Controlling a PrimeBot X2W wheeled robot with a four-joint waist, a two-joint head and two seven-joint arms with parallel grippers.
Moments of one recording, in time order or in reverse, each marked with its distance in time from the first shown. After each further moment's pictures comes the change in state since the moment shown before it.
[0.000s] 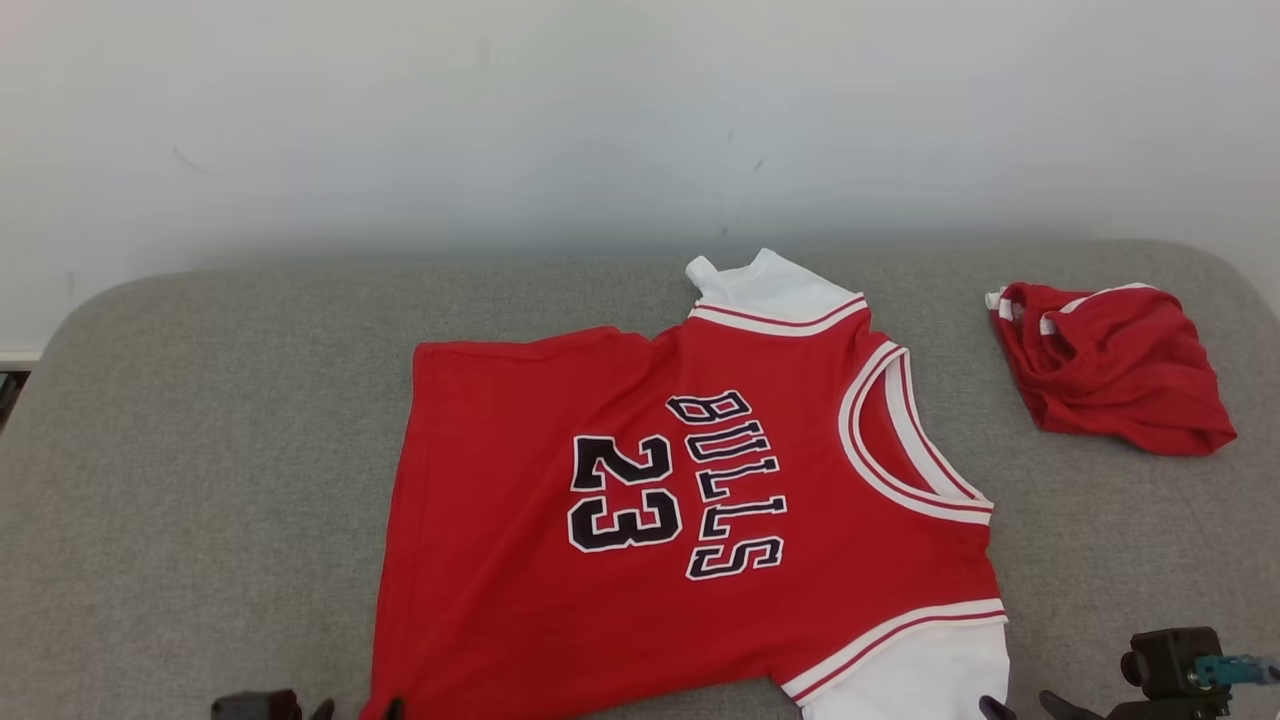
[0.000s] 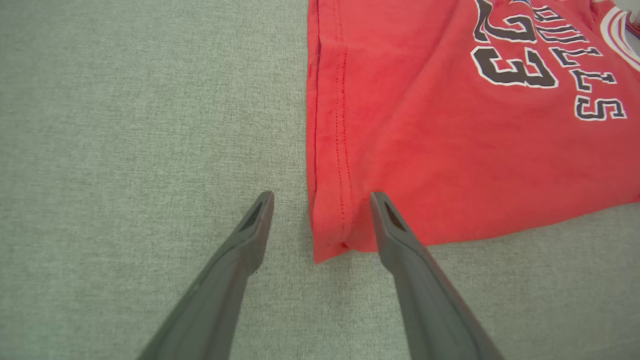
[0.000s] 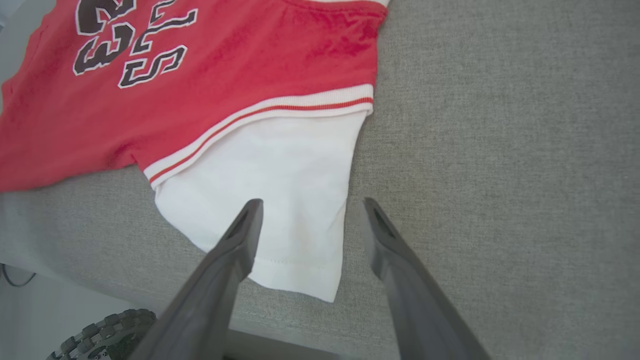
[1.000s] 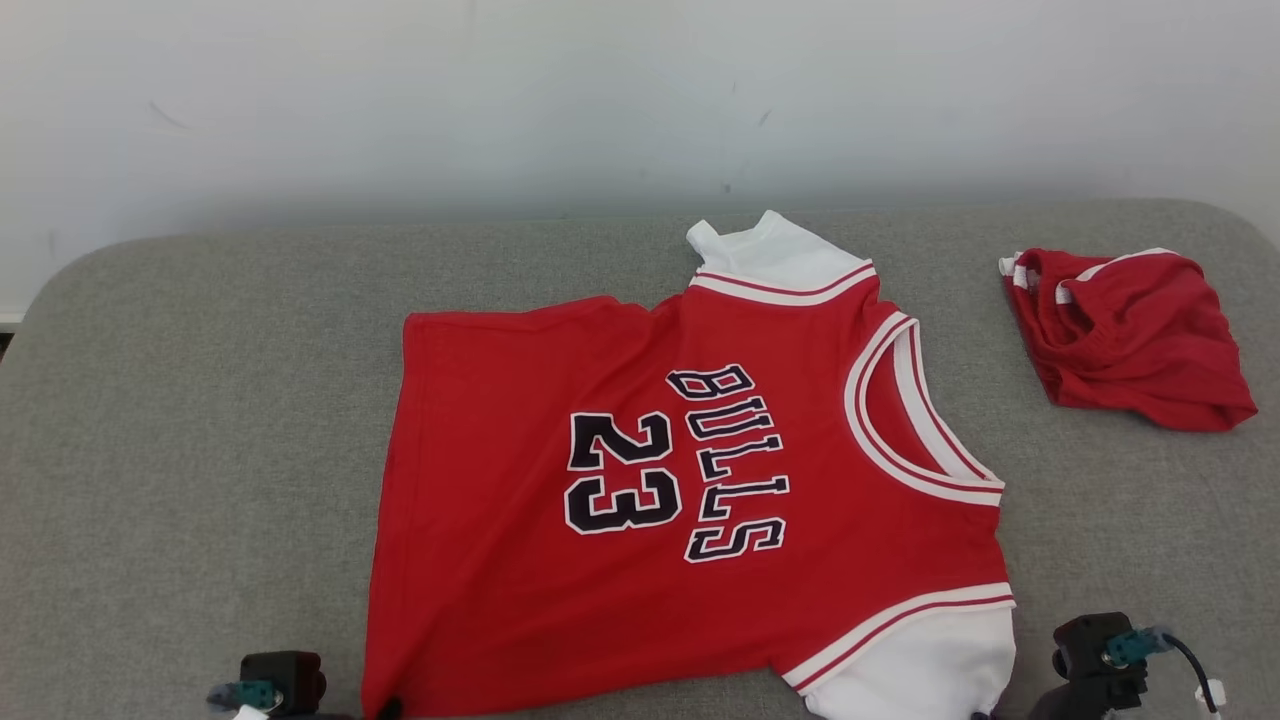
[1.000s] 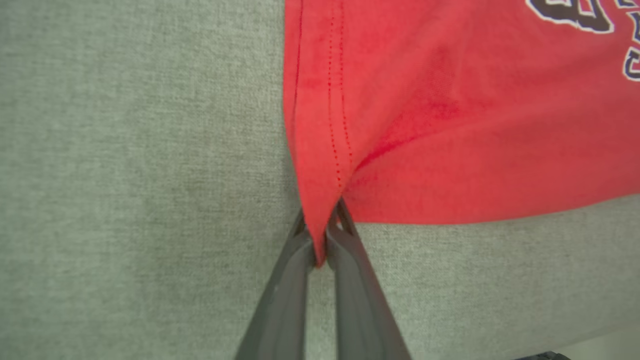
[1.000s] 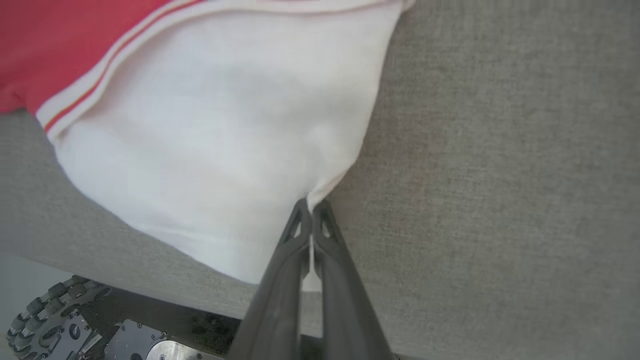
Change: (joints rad) left arm -0.125 -0.024 -0.017 0.133 -0.085 -0.045 0.211; right arm -0.118 0.081 0.082 0.164 -0.095 -0.014 0.155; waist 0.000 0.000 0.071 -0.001
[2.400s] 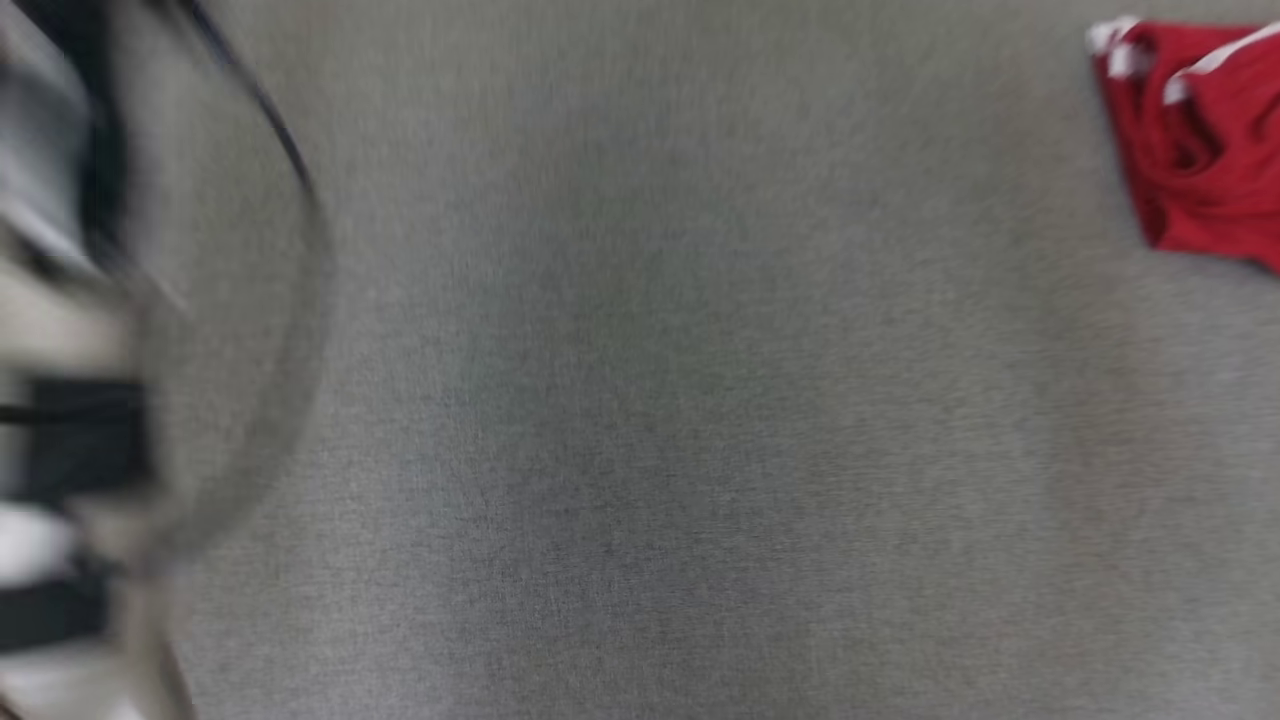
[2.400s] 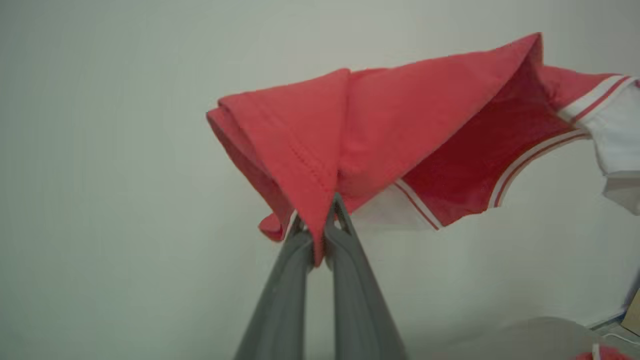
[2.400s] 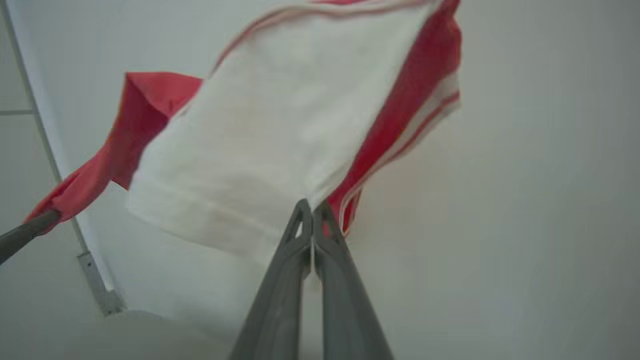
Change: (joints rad) left arm -1.007 -0.004 0.130 -0.303 0.056 -0.015 -0.260; right arm -1.146 0.122 -0.297 -0.067 -0.108 0.247 -0.272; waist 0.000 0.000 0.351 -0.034
